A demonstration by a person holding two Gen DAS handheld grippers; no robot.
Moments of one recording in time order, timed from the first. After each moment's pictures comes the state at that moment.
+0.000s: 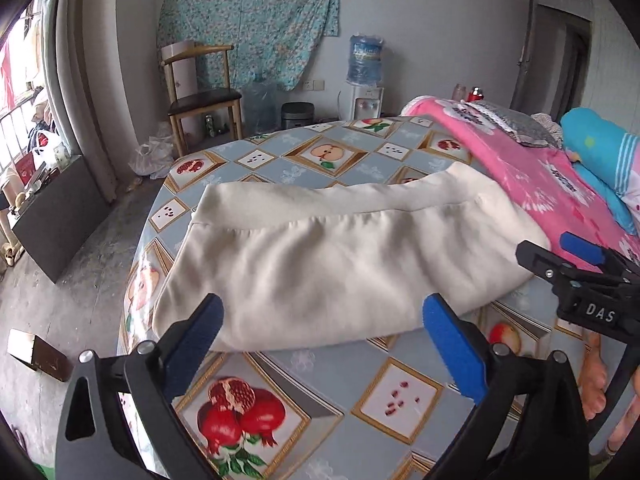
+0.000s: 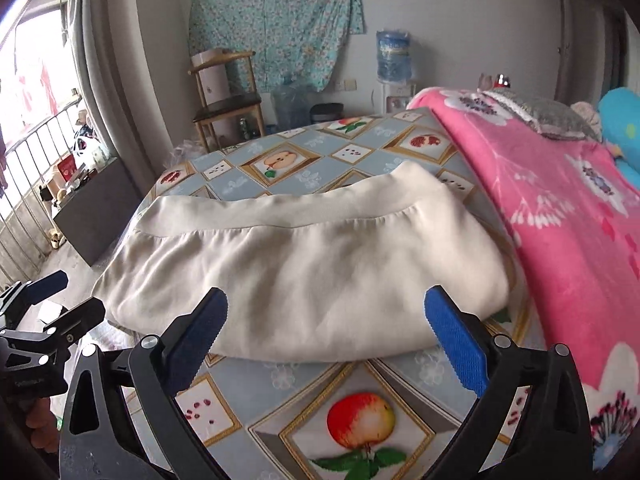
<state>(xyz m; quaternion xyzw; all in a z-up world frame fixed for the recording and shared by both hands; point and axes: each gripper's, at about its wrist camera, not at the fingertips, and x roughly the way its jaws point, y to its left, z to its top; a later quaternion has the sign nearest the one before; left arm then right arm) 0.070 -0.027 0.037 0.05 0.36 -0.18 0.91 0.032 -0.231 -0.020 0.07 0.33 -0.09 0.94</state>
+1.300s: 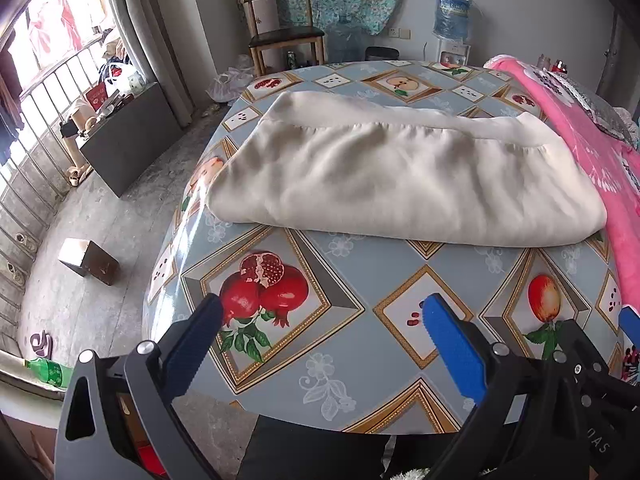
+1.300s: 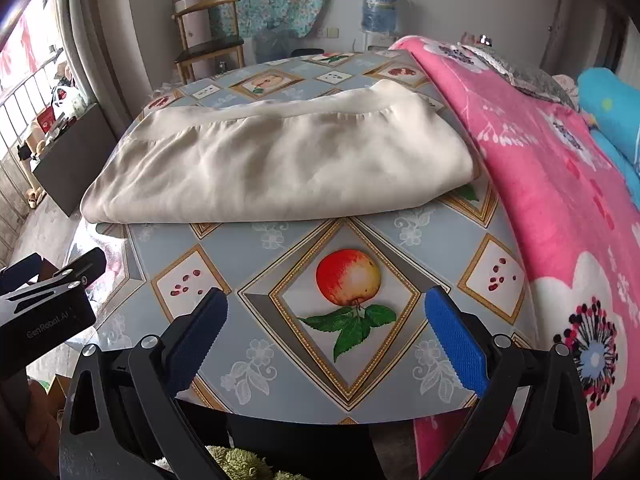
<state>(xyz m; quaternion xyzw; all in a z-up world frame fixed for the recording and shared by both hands) 0.028 -0.035 0.001 0.05 0.47 -0.01 0.88 -0.018 -0.202 -0.063 0.06 0.44 -0.13 0.89</state>
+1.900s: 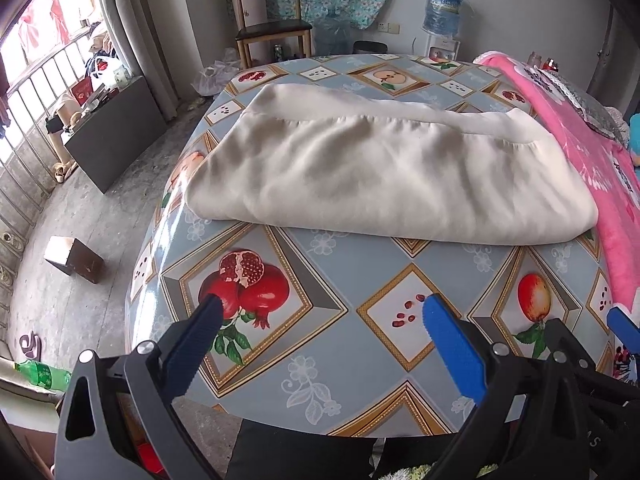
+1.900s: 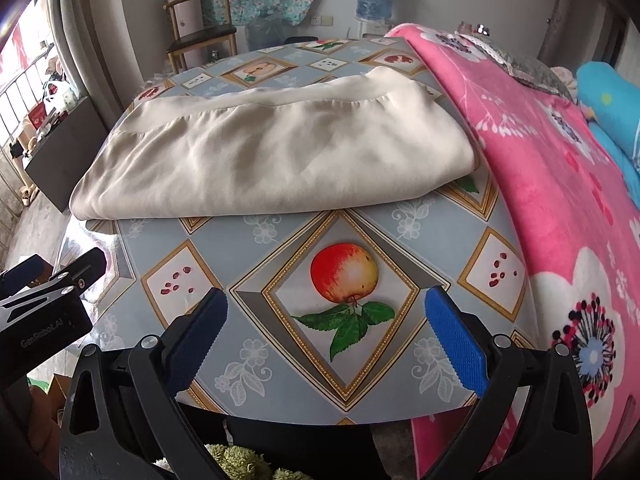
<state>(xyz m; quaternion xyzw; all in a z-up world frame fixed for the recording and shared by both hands) 0.036 -0.039 -0.003 0.04 0.48 -0.03 0.88 -0.009 -0.207 -0.069 0.05 0.46 -0.14 0.88</state>
